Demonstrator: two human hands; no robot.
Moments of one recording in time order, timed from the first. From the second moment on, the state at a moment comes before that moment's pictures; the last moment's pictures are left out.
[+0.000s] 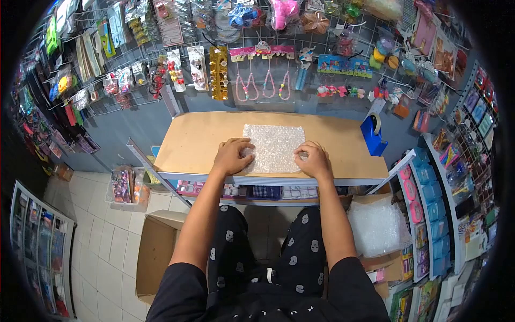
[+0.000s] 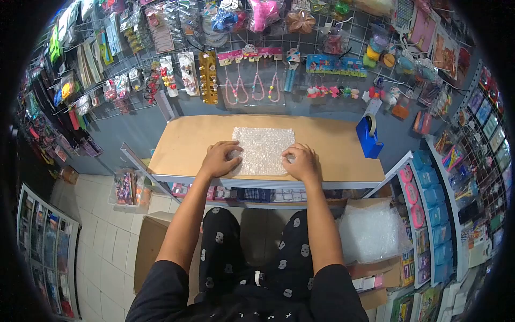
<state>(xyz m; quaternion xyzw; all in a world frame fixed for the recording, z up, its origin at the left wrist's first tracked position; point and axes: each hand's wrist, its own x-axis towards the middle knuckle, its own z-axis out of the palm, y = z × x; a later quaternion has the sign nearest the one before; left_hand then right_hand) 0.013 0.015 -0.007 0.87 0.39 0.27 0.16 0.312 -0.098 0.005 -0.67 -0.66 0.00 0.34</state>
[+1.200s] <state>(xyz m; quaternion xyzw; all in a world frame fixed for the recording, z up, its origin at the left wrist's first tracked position) 0.013 0.041 -0.031 0.83 0.34 0.32 0.31 0.264 -0.345 -0.145 -0.62 -0.52 0.15 0.58</state>
